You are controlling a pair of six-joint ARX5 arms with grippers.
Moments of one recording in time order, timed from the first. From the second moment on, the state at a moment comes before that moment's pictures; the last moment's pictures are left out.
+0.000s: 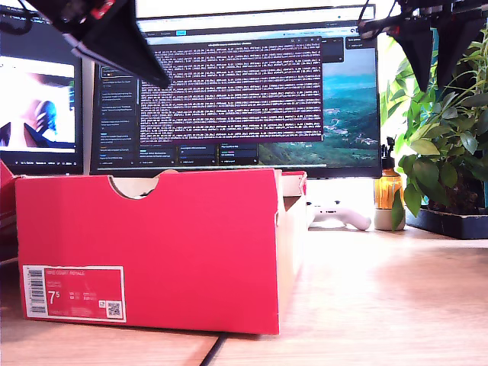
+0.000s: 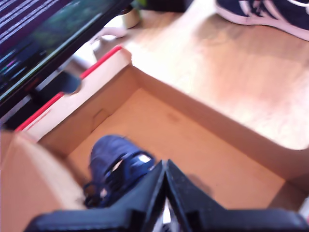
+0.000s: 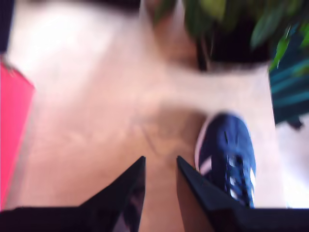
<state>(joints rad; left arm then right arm) -0.52 1.17 0.93 -0.34 0.28 0.38 0.31 1.65 1.76 -1.15 0.36 0.18</state>
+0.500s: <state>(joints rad) -0.39 1.17 0.93 -0.34 0.37 0.36 0.25 1.31 1.55 -1.11 0.37 0.16</state>
